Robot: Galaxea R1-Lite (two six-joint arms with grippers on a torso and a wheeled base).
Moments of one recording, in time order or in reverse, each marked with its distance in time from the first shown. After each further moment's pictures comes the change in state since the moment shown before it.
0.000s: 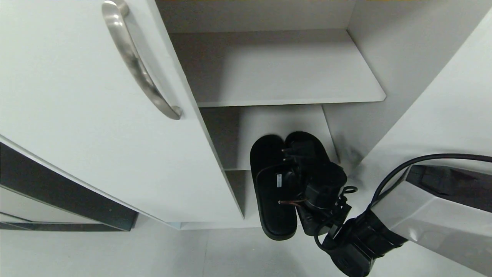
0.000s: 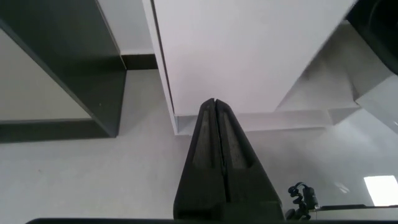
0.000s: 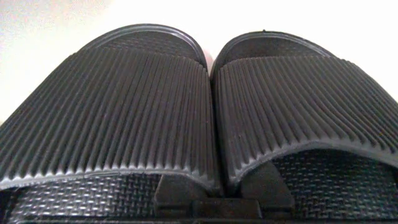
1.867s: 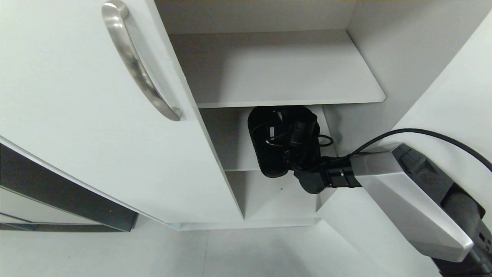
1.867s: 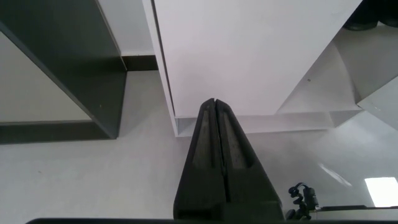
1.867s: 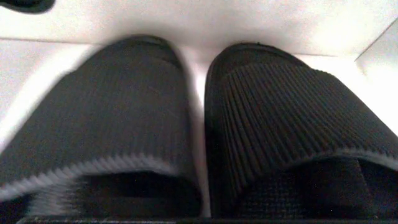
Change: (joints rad) left arm 0.001 0.000 0.000 0.000 0.003 -0.003; right arm -0.154 0.249 -0.873 0.595 0.032 0.000
